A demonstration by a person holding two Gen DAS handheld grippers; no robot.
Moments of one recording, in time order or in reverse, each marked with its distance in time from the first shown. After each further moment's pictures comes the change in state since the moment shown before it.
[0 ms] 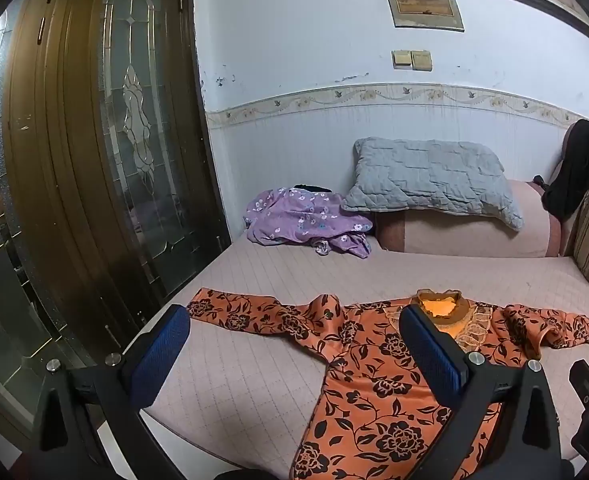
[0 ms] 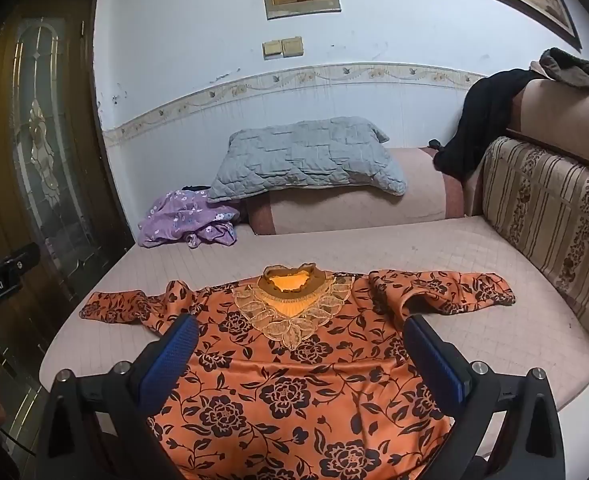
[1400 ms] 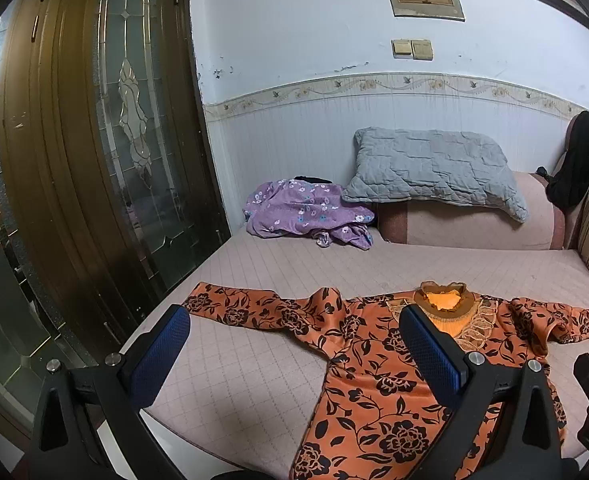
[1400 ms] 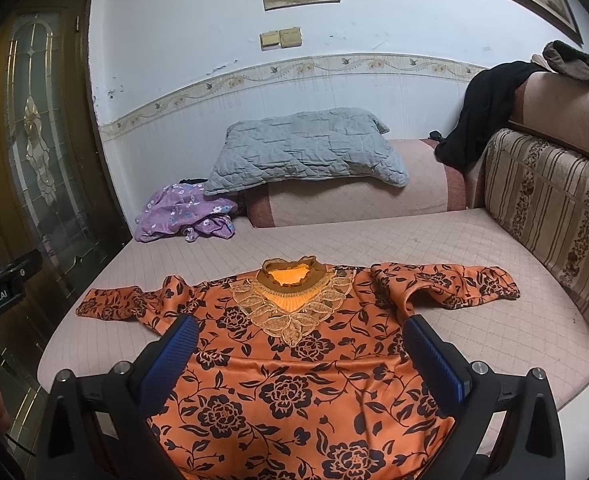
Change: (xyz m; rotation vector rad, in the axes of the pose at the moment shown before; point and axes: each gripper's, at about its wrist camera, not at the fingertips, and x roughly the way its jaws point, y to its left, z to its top) left arm 0.017 -0.008 -0.002 0.011 0.029 0.009; right arm 0.008 0.001 0.002 0.030 0.014 0.014
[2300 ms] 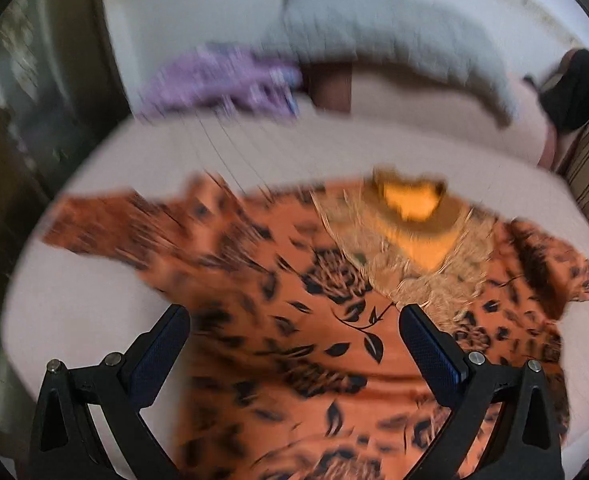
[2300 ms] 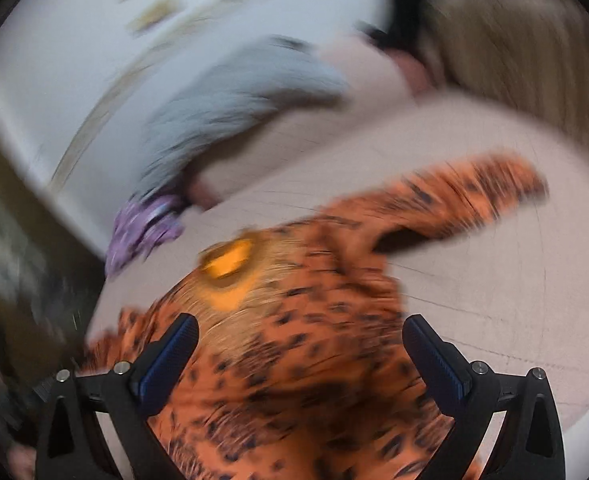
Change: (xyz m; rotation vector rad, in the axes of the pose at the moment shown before) left arm 0.241 -0.126 -0.069 0.039 0.473 -0.226; right arm 0.166 -0.225 -0.036 0.526 0.256 0.002
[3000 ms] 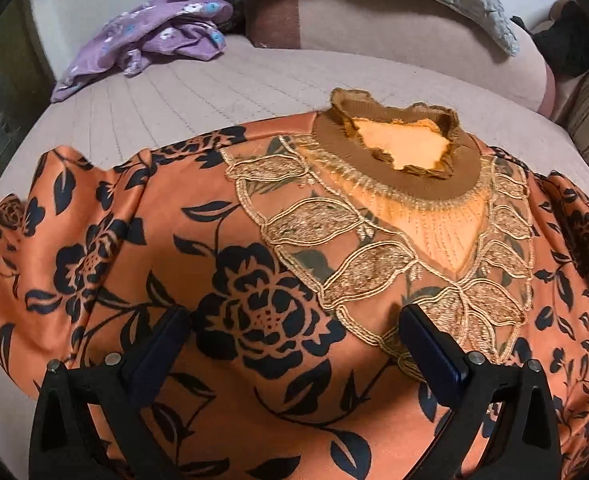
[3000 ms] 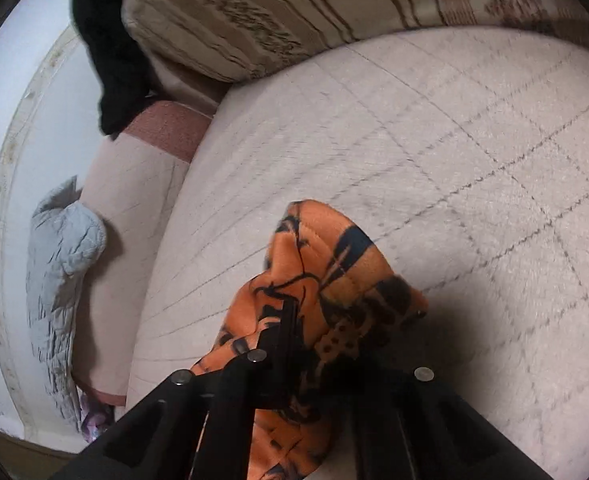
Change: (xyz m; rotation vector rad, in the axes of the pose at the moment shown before) left arm 0.110 -0.050 0.015 0.121 0.114 -0.102; right arm 0.099 -0.167 0.167 0.429 -0.167 -0.168
